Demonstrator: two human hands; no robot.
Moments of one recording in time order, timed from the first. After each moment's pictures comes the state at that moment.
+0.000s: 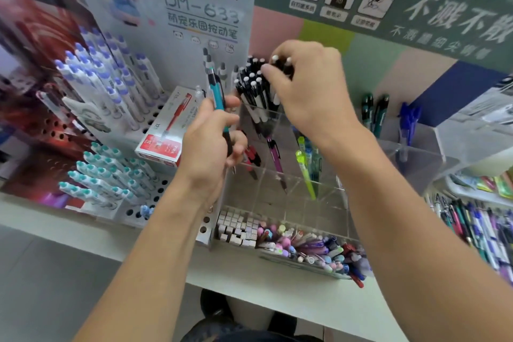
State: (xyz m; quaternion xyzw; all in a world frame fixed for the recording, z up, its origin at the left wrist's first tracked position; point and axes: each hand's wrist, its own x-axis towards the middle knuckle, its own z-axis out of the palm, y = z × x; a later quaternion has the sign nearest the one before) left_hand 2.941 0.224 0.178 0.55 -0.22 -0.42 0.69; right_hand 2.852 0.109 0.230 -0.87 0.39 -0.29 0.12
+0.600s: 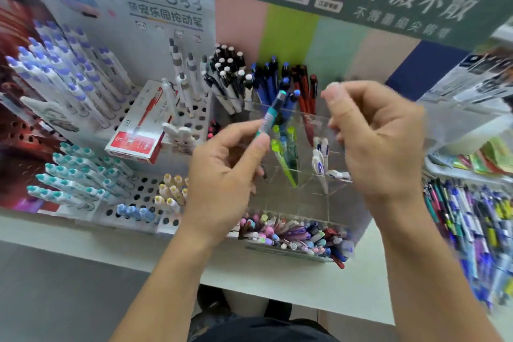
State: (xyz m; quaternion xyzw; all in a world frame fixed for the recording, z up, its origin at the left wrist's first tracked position) left_hand 2.883 0.243 0.162 0.55 -0.38 -0.33 0.67; right_hand 2.743 0.159 0.221 -0.71 0.38 -0.48 0.34
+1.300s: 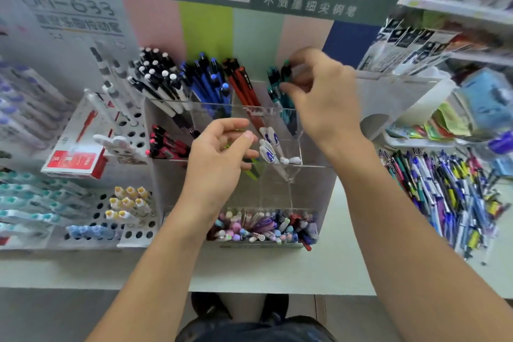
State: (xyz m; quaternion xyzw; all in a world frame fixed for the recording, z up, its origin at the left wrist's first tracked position) left_hand 2.838 0.200 0.156 0.59 -0.32 -0.46 0.58; right_hand 2.705 0.082 0.199 -0.77 0.52 -0.35 0.12
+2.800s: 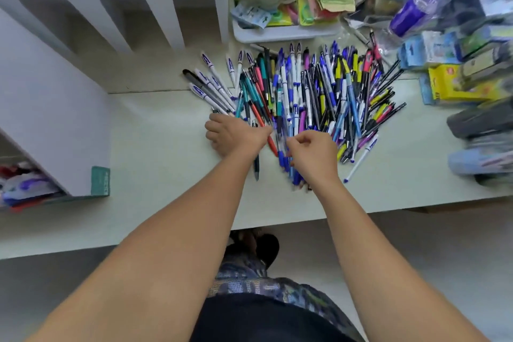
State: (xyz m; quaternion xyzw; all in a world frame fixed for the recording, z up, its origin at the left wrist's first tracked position) left_hand 2.367 0.052 -0.068 0.89 -0.28 -0.34 0.11; right_hand 2.237 0.093 -0.034 -0.50 0.76 -0.18 0.38
